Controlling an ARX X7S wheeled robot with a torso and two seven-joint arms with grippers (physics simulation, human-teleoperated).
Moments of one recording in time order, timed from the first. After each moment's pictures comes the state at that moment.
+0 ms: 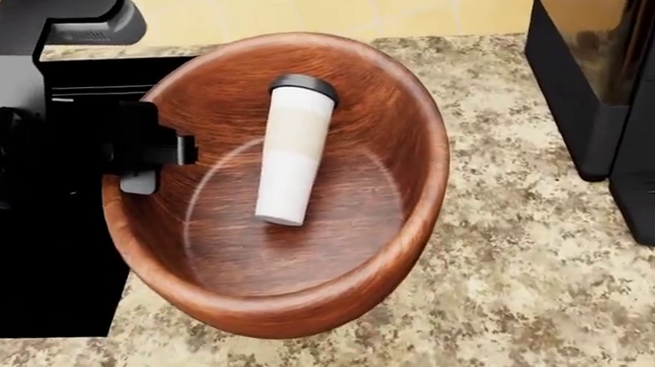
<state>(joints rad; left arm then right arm) -1.48 -0.49 0.83 -0.30 -1.75 -1.04 -0.69 0.05 0.91 0.97 -0.82 1.55 1.04 0.28</state>
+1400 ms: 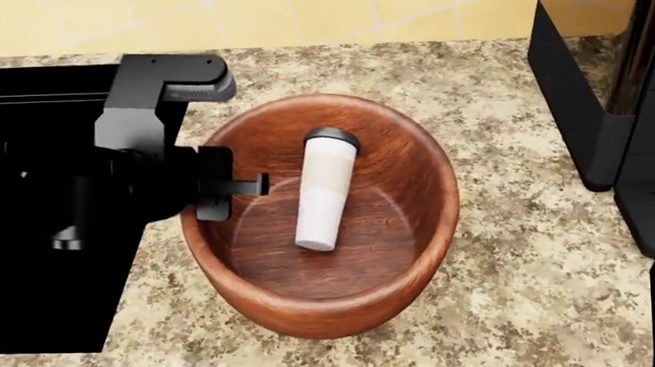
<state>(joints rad) -1.45 -0.21 1.03 -0.76 -1.44 -0.83 -0.44 -0.06 0.82 1.06 -0.87 1.54 1.06 0.23</state>
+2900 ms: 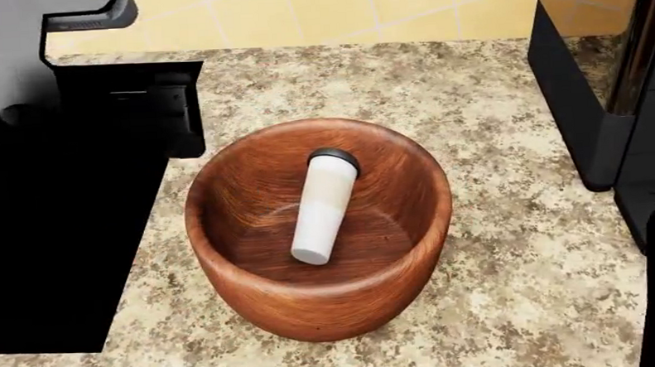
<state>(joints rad) -1.40 -0.46 0.87 -0.27 -1.53 -0.75 -0.71 0.04 0.87 0.92 -0.84 1.55 0.99 0.33</state>
